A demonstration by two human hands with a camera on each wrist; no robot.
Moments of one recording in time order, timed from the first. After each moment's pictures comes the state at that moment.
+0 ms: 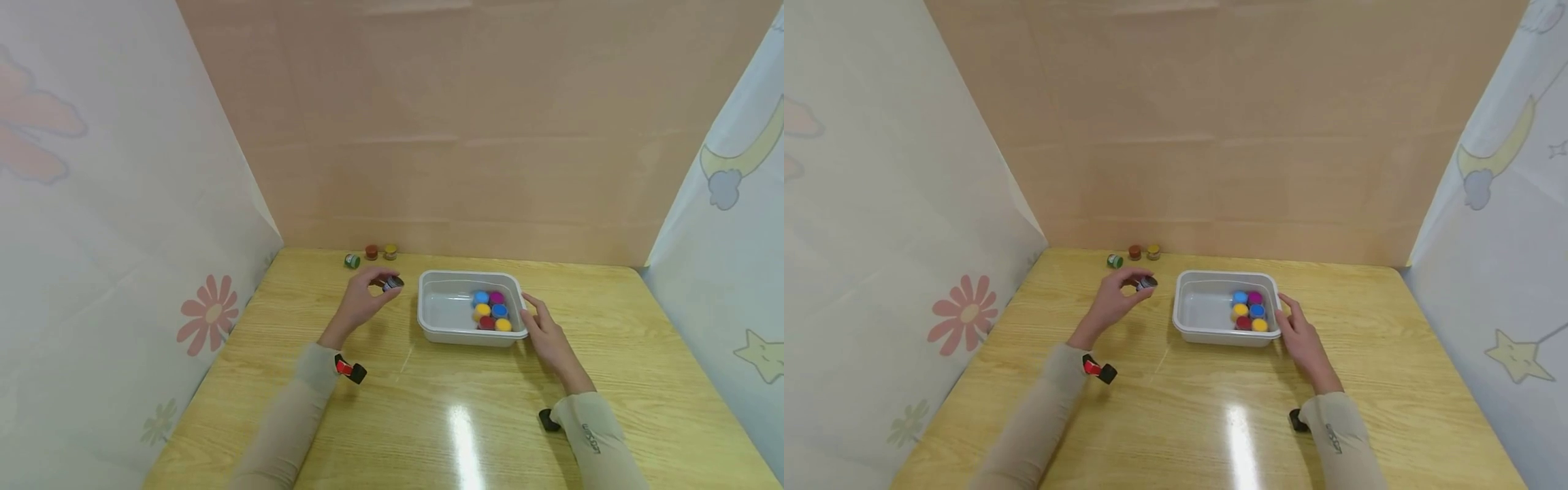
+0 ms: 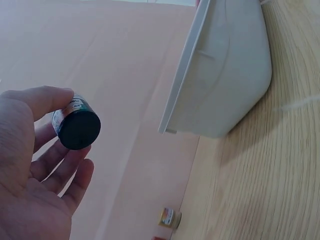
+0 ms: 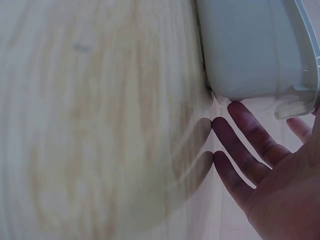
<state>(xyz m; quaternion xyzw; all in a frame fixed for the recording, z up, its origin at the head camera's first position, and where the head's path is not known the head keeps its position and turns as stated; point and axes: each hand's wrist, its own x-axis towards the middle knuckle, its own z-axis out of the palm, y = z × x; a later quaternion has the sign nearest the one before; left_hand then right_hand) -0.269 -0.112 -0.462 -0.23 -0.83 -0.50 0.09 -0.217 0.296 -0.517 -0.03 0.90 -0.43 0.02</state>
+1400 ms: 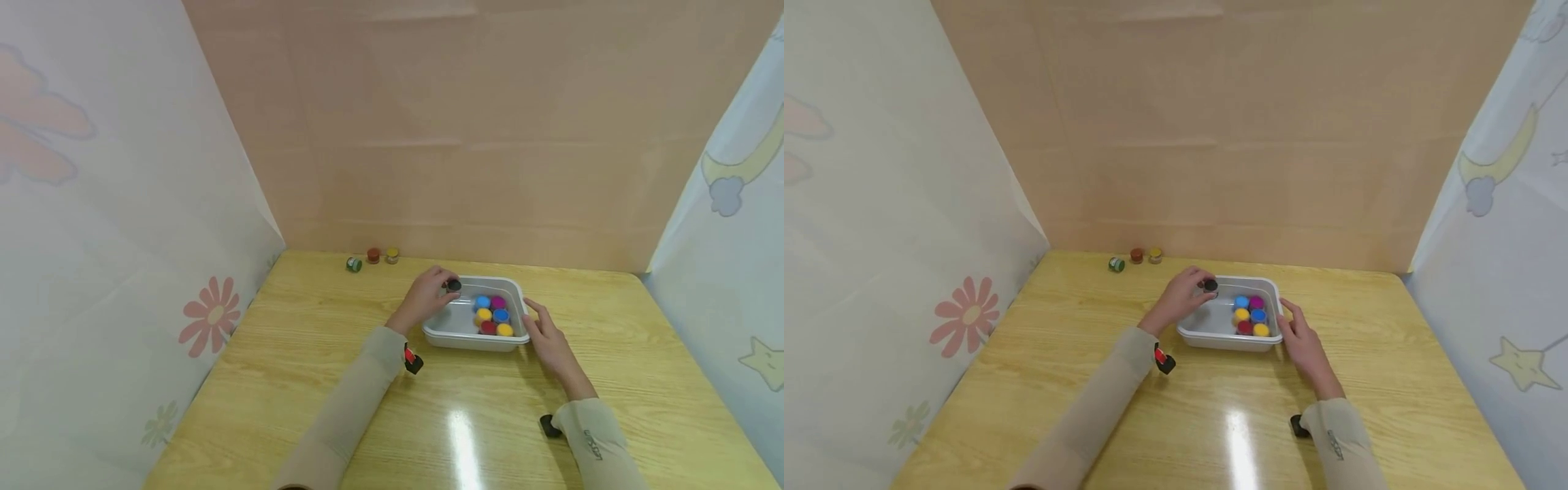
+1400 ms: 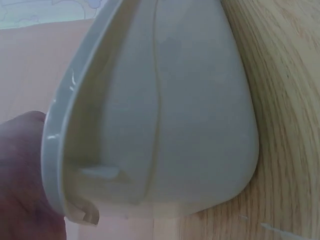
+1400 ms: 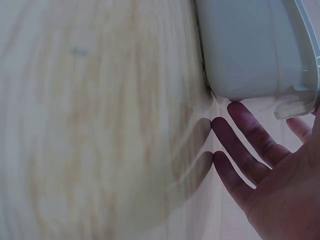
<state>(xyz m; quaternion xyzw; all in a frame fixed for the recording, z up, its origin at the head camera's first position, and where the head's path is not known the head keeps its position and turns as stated) -0.307 0.007 -0.482 -0.27 -0.91 -0.29 0.06 -0.217 0.298 -0.520 -0.03 0.91 -0.42 0.02</state>
